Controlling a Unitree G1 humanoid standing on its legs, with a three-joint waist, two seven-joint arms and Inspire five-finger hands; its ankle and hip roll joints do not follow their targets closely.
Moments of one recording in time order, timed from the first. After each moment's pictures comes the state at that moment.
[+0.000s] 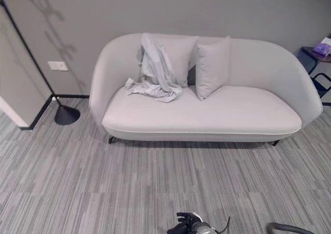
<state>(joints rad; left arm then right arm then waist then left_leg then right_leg) 0.00 0.21 -0.22 1.50 -0.07 -0.05 -0.02 -0.12 -0.19 0.41 1.27 0.08 0.00 0.08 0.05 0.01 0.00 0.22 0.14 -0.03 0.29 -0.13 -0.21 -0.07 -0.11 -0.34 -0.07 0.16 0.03</state>
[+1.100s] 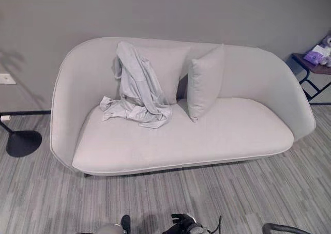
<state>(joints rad) -0.06 0.26 -0.31 1.43 -0.07 -0.04 -0.01 -0.16 -0.12 0.36 1.30 0.10 -0.03 0.03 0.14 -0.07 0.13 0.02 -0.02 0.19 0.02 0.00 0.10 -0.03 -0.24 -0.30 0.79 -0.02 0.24</state>
